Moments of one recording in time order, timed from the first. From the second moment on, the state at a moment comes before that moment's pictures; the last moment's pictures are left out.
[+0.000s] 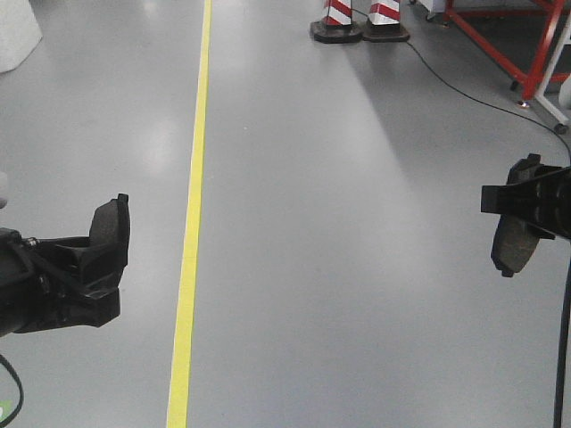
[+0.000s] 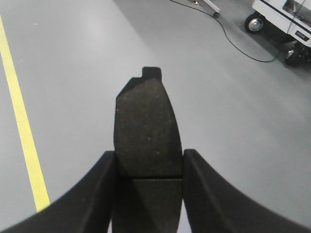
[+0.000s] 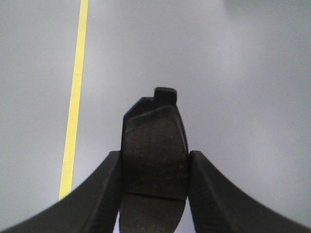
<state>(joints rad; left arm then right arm) -0.56 0.91 -0.66 0.26 0.36 -0.54 0.31 1.05 -1.00 -0.31 0.76 0.48</state>
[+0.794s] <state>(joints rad) -0.56 0.91 -0.66 0.26 0.36 -0.54 0.31 1.05 -1.00 -0.31 0.76 0.48</state>
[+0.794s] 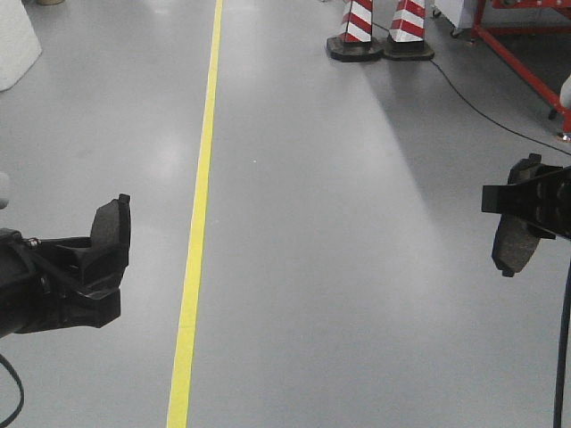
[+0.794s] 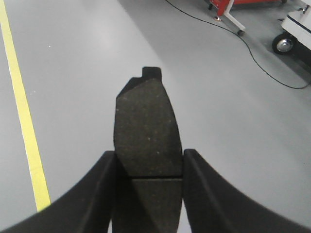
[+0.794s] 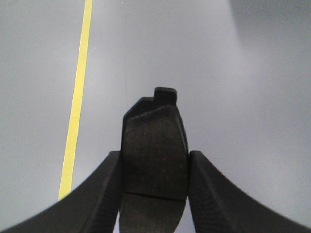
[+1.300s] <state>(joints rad) -0.56 0.91 -0.66 0.26 0.36 -0.54 0.31 1.05 -1.00 -0.31 0.76 0.48</state>
